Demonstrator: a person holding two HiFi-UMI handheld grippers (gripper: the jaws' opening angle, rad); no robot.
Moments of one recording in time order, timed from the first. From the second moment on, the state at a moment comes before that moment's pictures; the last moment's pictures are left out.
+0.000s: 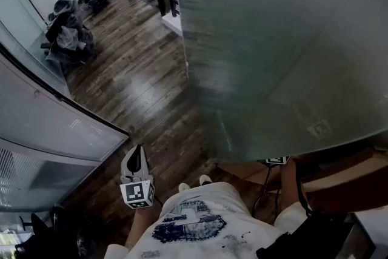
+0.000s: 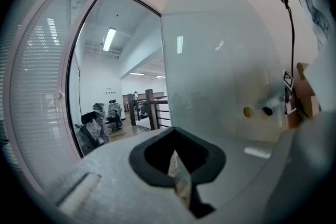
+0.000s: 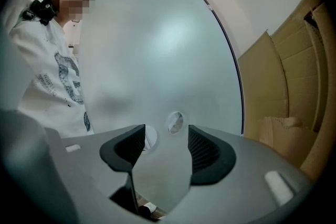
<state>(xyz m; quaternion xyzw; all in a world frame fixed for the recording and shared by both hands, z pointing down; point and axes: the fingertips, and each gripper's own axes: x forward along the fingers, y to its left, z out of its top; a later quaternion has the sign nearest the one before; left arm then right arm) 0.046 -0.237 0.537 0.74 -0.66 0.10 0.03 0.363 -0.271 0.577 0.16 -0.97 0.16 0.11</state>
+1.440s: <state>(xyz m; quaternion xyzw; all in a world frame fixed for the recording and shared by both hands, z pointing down) 0.127 -0.260 0.520 0.79 -0.61 0.11 0.00 0.328 -0.270 0.589 0.06 -0.99 0.04 0.16</state>
